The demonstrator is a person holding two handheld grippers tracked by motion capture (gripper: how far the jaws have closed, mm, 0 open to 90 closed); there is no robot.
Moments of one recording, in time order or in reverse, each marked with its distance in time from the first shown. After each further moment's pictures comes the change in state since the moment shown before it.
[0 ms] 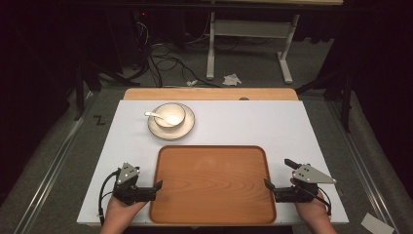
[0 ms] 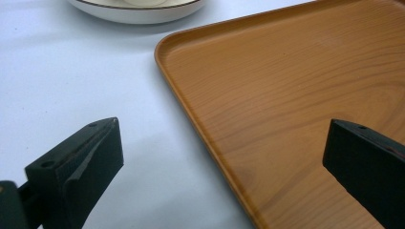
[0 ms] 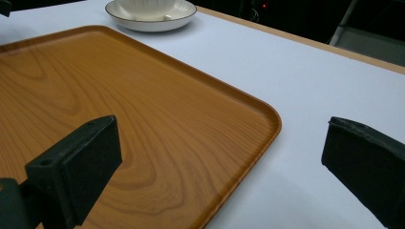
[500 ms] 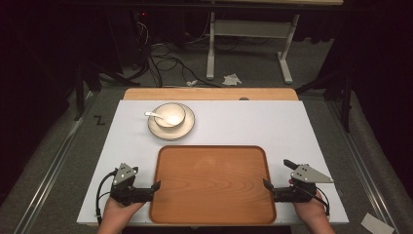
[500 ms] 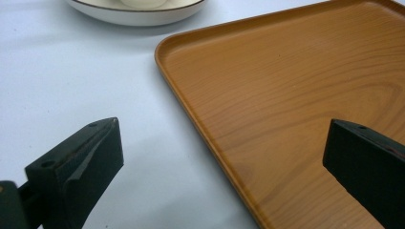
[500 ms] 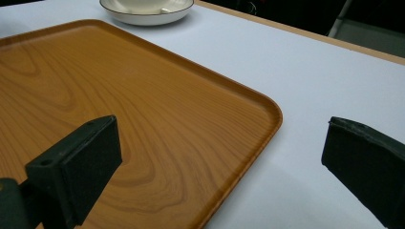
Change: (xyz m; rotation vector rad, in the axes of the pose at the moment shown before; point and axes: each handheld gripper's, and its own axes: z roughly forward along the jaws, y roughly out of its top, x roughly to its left) left arm -0.005 -0.005 -0.004 -0.007 0.038 -0.017; right arm -0.016 -0.040 -0.043 -0.004 -0.043 0.010
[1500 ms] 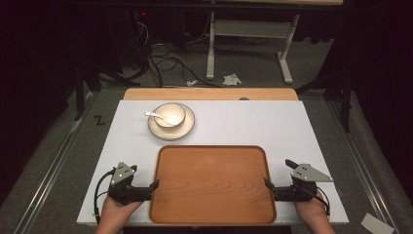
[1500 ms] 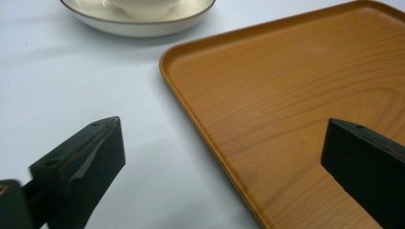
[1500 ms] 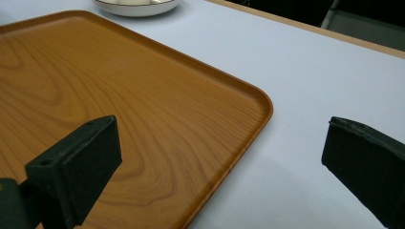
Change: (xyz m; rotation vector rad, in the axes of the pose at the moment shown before) left arm 0.005 -0.002 -0.009 -0.023 -0.016 -0.009; right arm 0.001 -0.001 0.002 0.033 -0.021 -0.010
